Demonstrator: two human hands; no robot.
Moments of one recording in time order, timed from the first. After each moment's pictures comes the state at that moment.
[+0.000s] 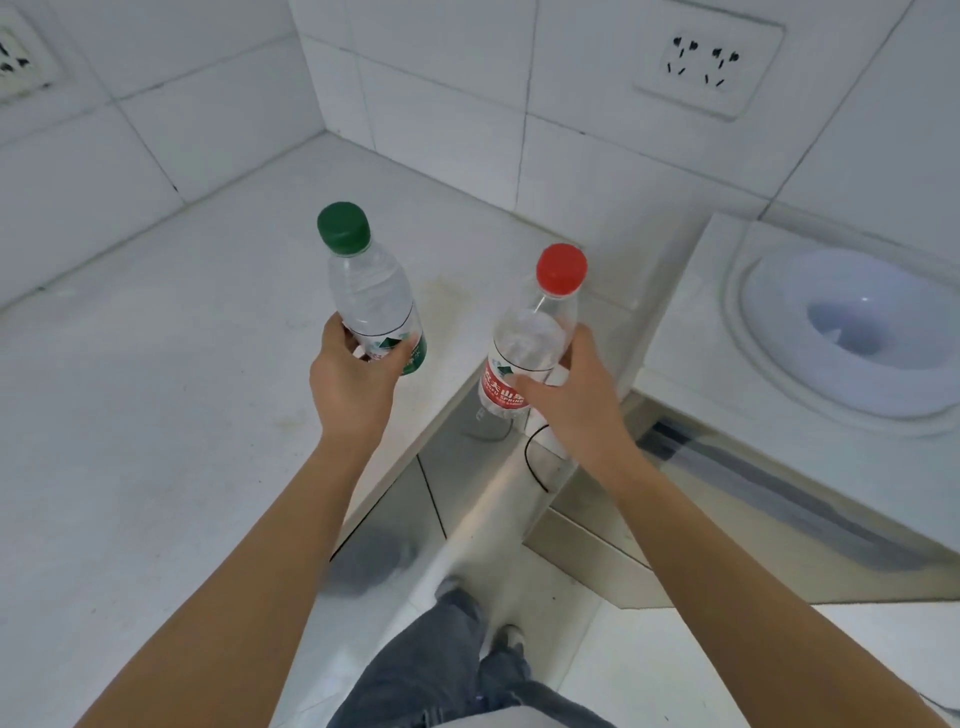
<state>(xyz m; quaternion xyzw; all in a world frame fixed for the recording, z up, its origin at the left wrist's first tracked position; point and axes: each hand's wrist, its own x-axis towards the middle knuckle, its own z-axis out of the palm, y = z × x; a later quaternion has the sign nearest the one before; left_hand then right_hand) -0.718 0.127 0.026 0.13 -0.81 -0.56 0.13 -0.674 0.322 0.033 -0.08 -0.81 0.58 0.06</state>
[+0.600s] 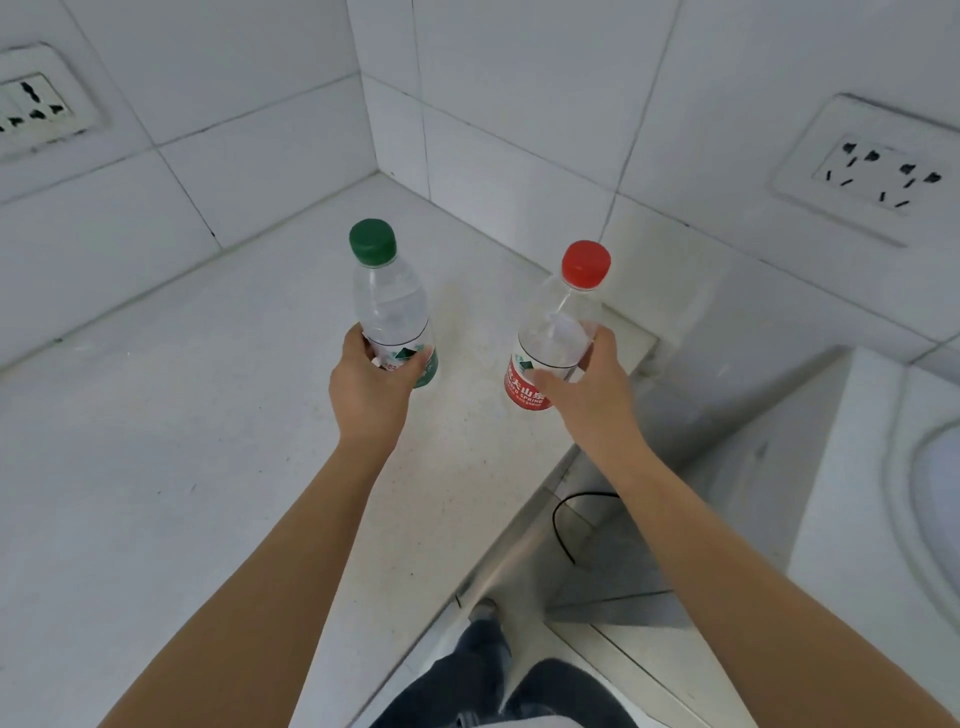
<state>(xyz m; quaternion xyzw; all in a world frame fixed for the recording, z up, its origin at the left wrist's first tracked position) -0.868 0.096 0.016 0.18 -0.82 -0.53 0.14 -0.849 0.293 0.035 -0.08 -0.82 0.56 0.05</state>
